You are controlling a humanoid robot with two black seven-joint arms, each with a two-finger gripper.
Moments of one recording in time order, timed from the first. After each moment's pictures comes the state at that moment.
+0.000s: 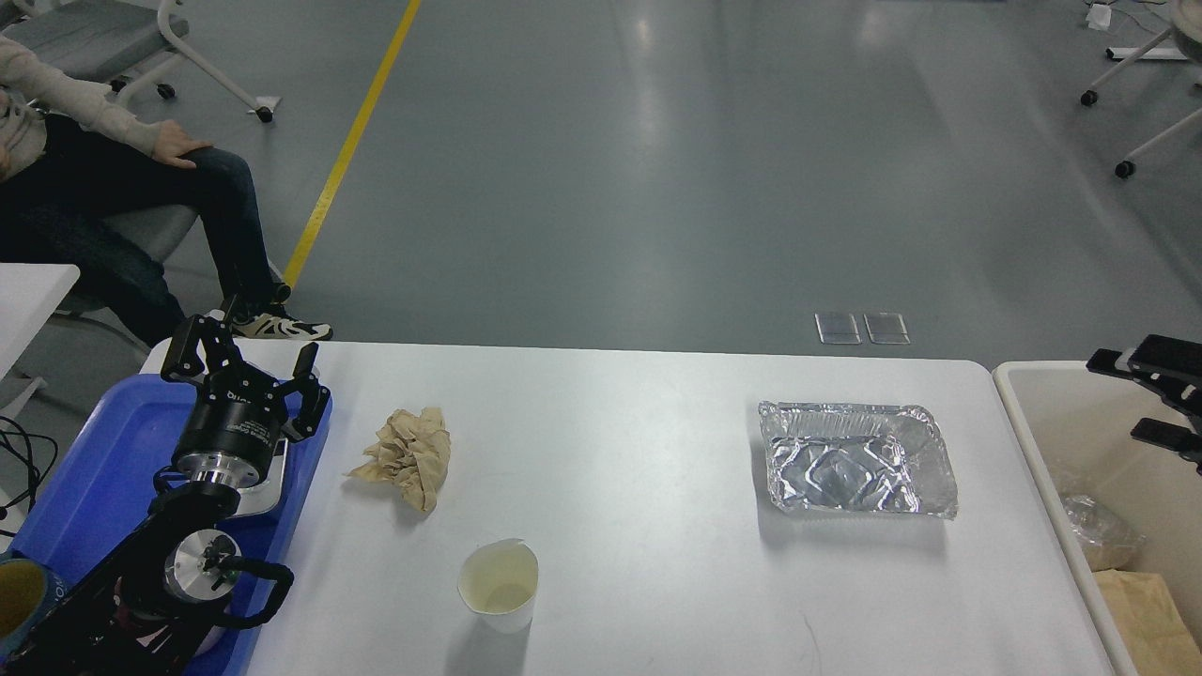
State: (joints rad) left arm -0.23 0.24 -1.12 -1.08 0.27 -0.10 -0.41; right arm 0.04 -1.29 1.14 1.54 -0.68 0.46 0.01
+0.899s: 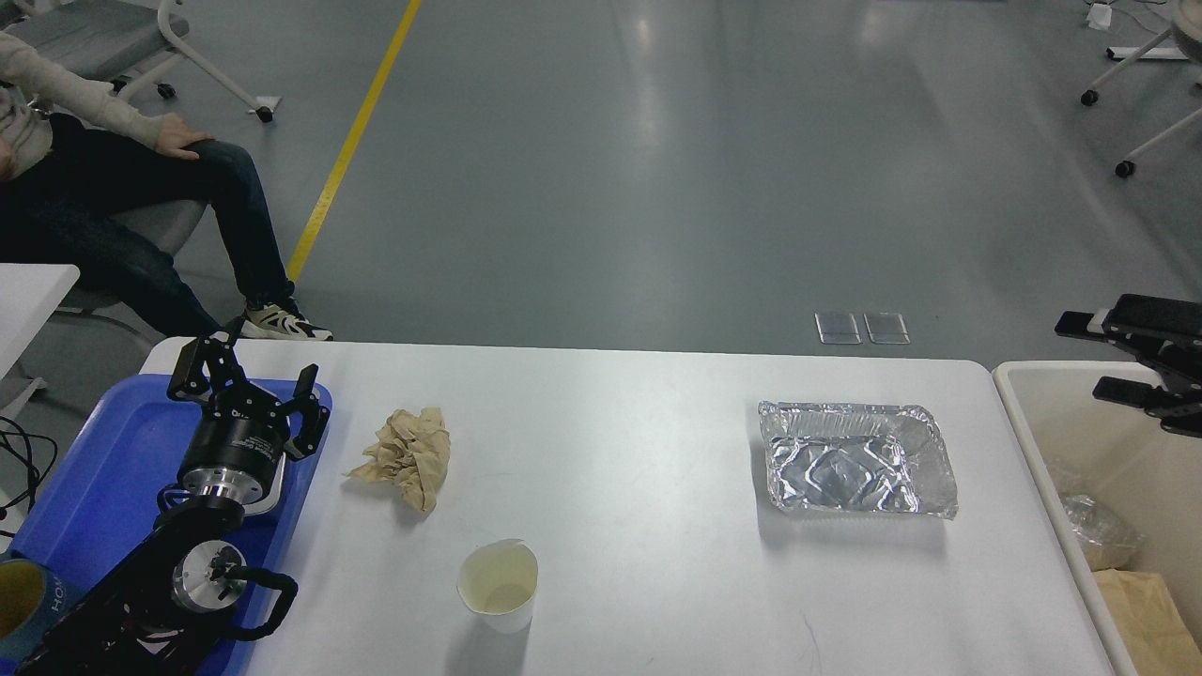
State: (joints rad) left arm -0.23 0.21 -1.11 -1.02 0.27 -0.10 -0.41; right arm 0.20 -1.21 1.20 1.49 -0.80 0.65 0.03
